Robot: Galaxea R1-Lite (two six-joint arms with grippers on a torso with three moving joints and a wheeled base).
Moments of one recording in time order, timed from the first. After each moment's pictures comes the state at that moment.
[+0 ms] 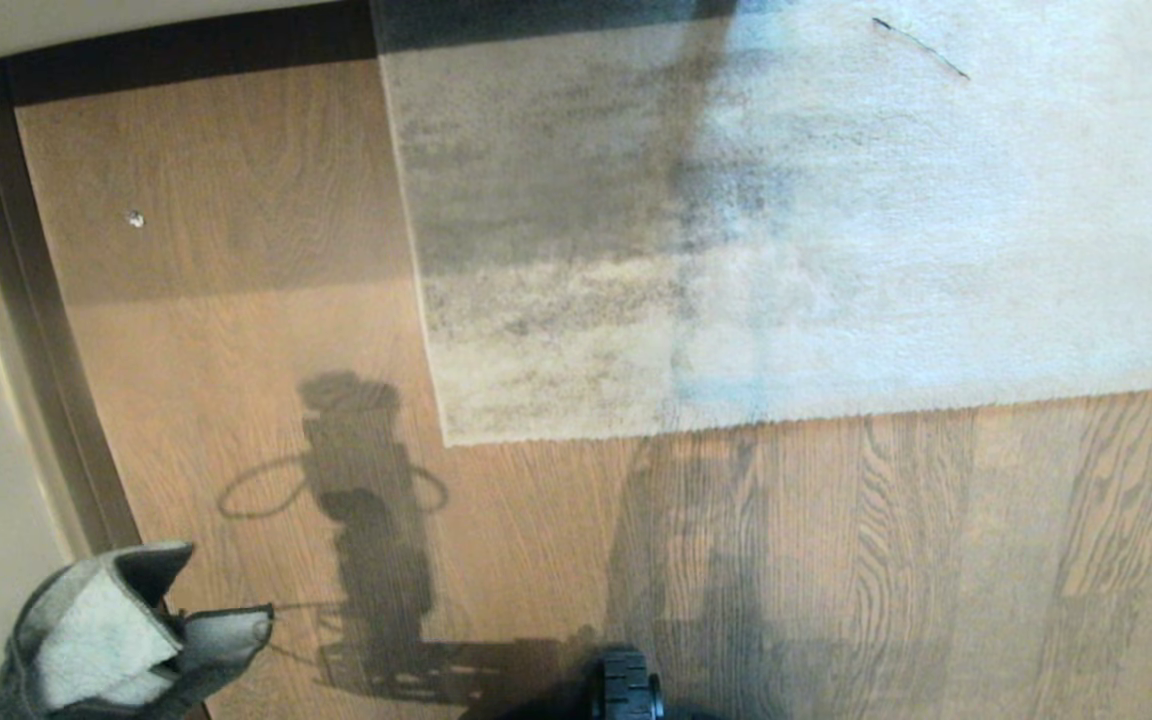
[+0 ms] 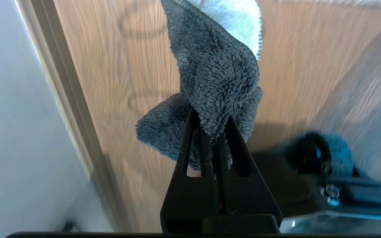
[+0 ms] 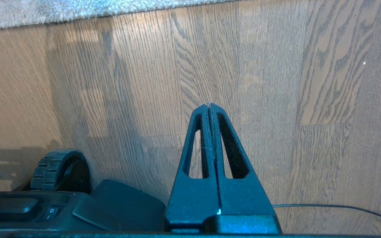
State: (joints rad) left arm -0.04 0.31 -0.14 0.07 0.04 -0.13; right arm 0.00 0.00 0.00 0.00 0.01 0.02
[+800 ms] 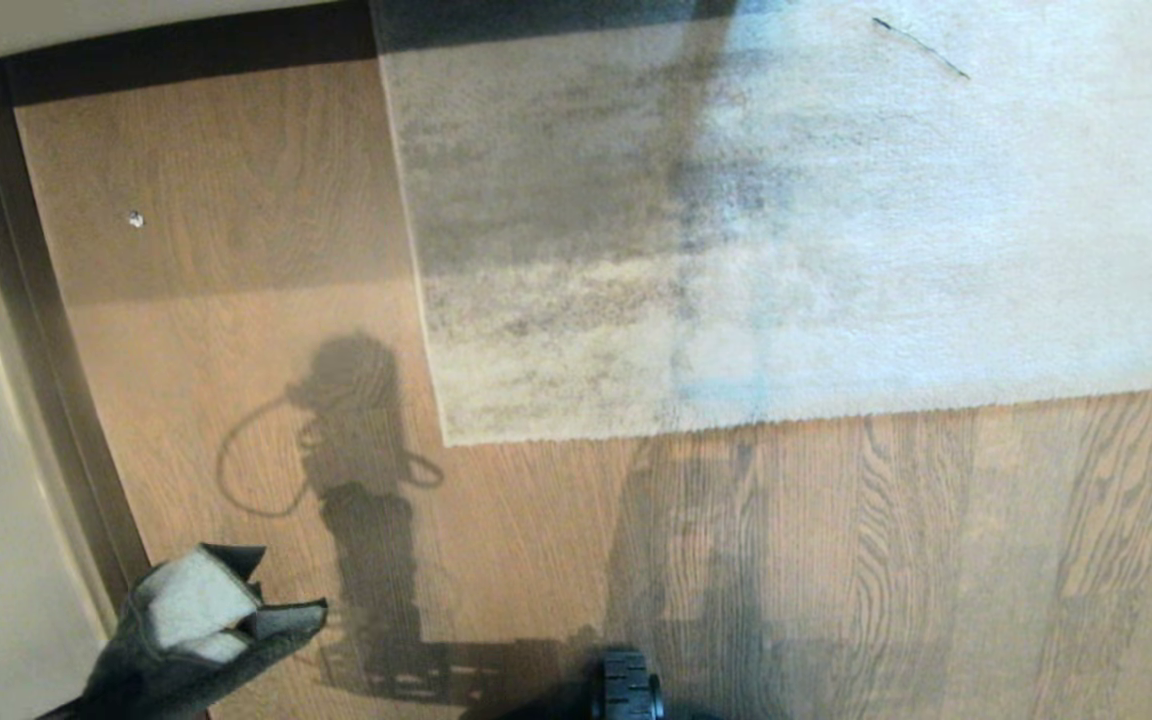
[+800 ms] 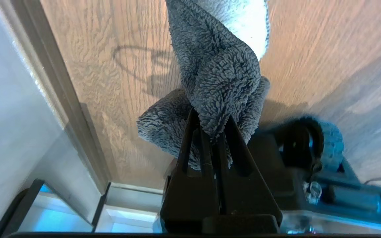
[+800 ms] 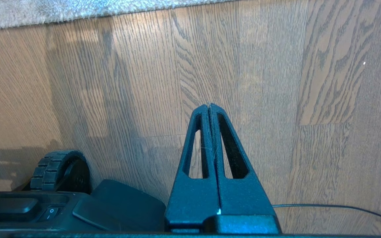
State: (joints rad) left arm -0.09 0.85 -0.13 -0.19 0.08 -0.32; right arm 0.00 0.00 0.00 0.00 0.01 0.02
